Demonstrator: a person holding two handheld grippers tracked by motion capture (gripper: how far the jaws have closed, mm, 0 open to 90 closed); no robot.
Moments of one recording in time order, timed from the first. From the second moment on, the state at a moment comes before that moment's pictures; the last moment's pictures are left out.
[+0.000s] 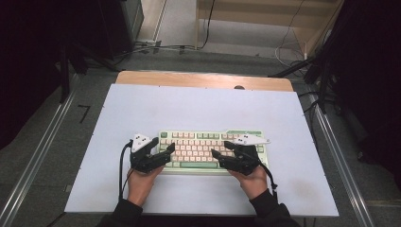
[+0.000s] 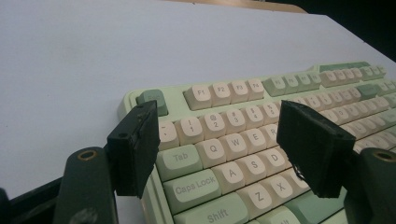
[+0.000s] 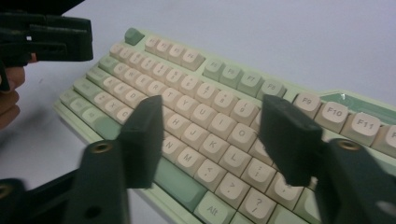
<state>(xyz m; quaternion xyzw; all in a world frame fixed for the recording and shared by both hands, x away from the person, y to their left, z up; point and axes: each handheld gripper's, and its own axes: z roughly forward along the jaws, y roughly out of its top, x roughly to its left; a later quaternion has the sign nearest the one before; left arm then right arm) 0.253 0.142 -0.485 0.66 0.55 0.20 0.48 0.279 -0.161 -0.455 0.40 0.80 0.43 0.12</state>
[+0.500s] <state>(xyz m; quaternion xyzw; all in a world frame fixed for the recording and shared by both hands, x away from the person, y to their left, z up) 0.253 0.142 -0.486 0.66 0.55 0.20 0.48 0.273 -0.144 -0.473 0.36 0.82 0.42 0.12</state>
